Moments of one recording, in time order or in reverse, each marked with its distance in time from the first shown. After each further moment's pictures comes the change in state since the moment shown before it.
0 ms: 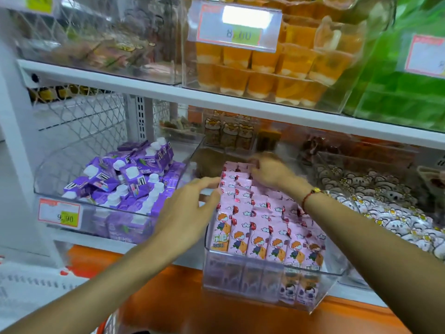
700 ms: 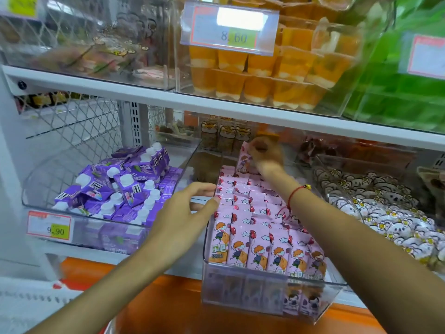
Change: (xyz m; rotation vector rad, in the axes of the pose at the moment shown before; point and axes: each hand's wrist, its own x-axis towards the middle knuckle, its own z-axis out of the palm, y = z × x) left_hand 0.004 -0.002 -0.003 -0.258 -0.024 -0.075; right_hand 0.032 -0.009 0.005 0.698 0.512 0.213
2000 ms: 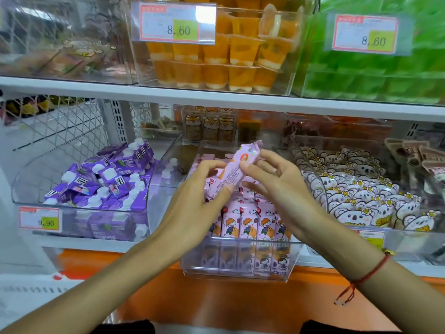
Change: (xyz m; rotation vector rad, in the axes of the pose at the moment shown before) left_hand -0.026 0.028 0.040 0.088 -0.092 0.351; right_hand -0.148 -0.030 -0.111 0.619 -0.324 0.157
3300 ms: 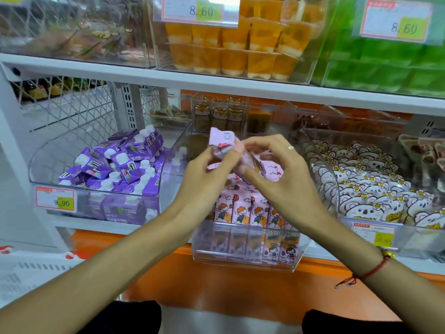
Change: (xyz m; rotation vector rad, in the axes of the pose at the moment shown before) left_hand 0.001 0.025 -0.005 -0.470 0.076 -0.236; right_hand -0.009 0.006 0.009 -0.615 -0.057 -0.603
